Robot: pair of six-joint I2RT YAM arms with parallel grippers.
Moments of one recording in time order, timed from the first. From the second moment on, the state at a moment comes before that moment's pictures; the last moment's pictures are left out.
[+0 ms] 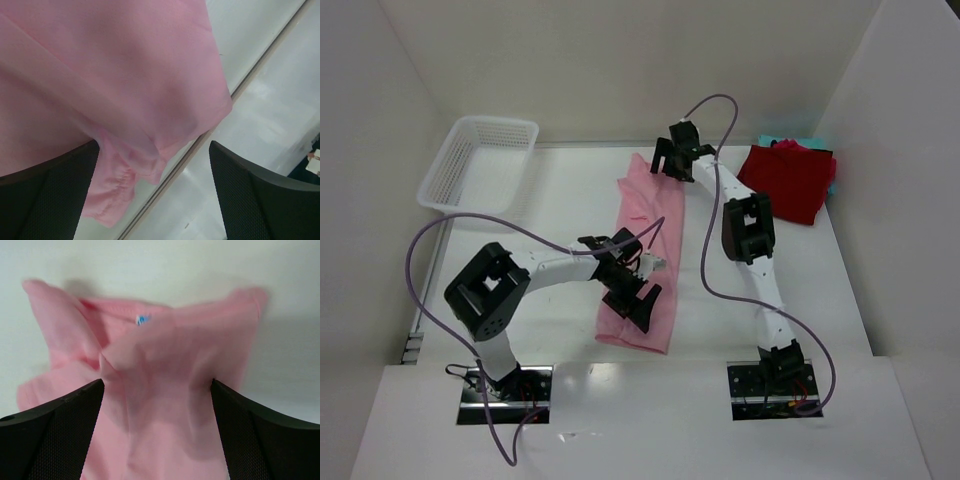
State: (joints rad) left arm -0.77 1.73 1.03 -0.56 0.54 -0.16; right arm 0.32 2.53 2.22 -0.53 0.06 0.48
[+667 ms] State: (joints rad) left arm -0.79 1.80 1.11 -0.56 0.59 -0.14; right arm 0.33 2.69 2.50 -0.58 0.02 0.47
